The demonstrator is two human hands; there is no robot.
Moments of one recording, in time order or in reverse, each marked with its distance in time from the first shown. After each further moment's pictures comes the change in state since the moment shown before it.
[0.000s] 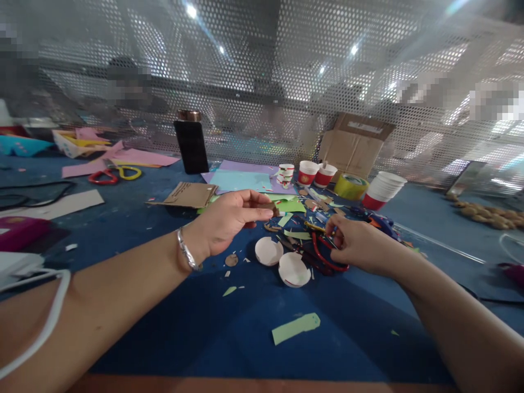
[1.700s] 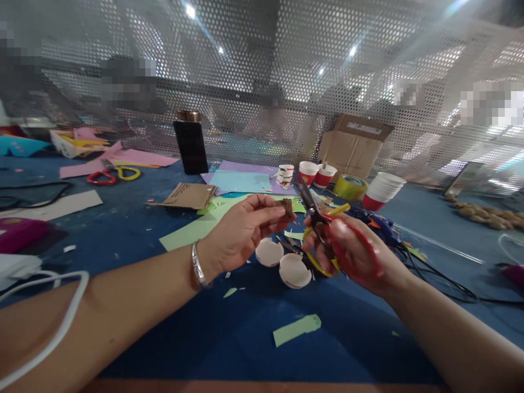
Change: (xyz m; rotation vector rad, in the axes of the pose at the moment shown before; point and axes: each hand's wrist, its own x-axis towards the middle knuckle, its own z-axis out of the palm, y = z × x) left_hand -0.009 -0.006 0.031 -0.540 -0.069 -0.015; right_hand -0.025 -0.045 0.010 1.391 -0.048 -0.274
